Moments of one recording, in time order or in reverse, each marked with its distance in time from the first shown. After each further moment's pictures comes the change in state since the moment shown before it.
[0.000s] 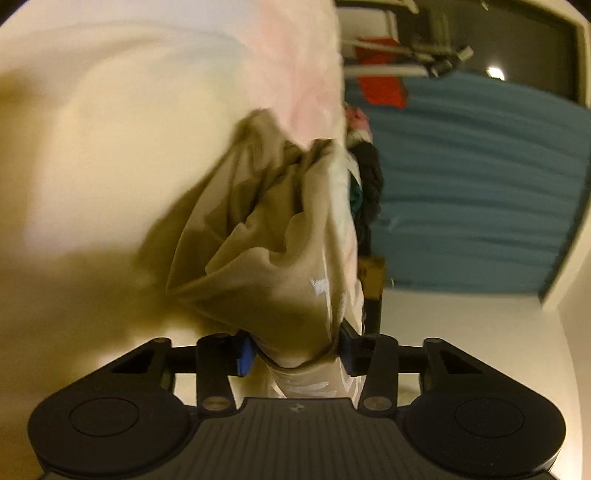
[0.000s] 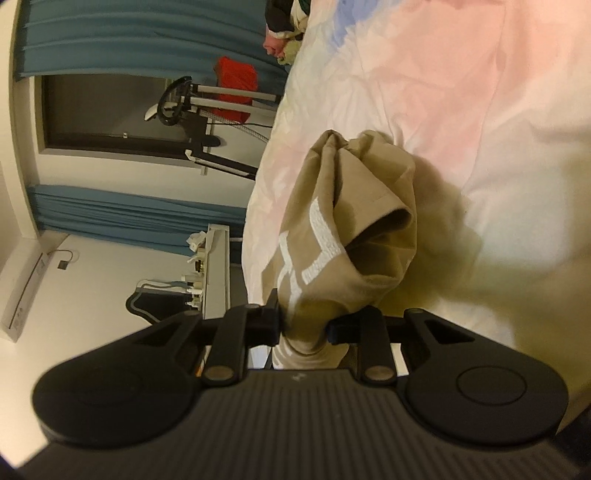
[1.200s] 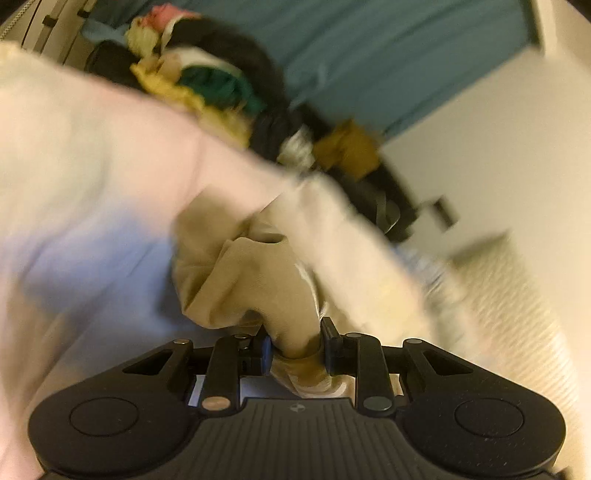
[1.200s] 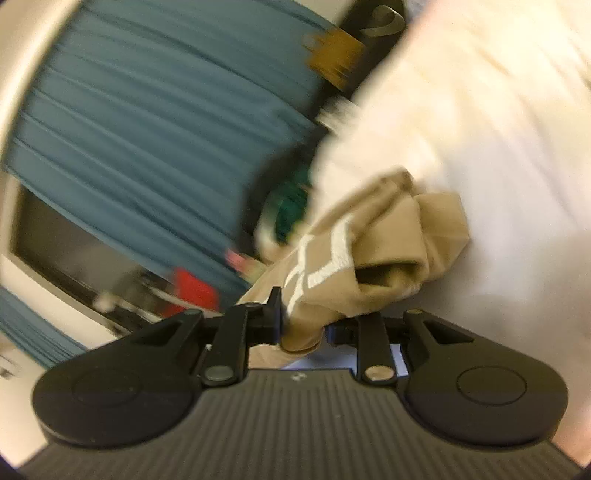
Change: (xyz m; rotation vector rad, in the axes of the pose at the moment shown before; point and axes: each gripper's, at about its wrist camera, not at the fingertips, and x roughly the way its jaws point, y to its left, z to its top) left arm 0.550 -0.218 -0.096 0.769 0.251 0.181; right arm -0.023 -0.061 0.354 -0.156 -0.525 -0.168
